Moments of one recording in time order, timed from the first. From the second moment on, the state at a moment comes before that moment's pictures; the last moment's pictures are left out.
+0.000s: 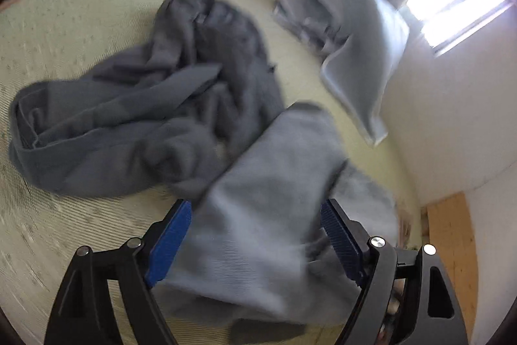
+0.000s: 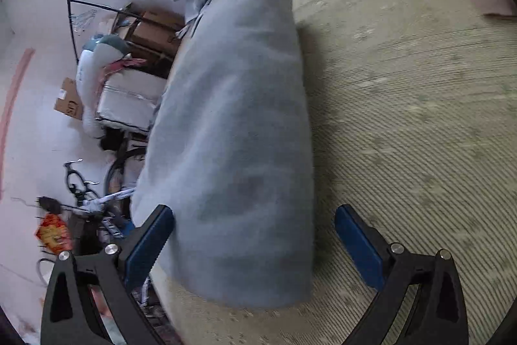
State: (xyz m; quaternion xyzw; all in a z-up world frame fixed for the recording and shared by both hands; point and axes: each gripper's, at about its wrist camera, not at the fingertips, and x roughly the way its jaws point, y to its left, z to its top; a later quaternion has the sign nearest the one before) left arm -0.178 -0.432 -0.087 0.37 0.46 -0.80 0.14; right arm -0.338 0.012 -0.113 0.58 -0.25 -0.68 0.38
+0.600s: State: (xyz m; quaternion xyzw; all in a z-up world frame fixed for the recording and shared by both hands) left arm -0.174 -0.402 -0.107 0.44 0.42 -0.79 0.06; right arm -0.361 -0.042 -0.106 0.57 -0.16 -0.68 0.42
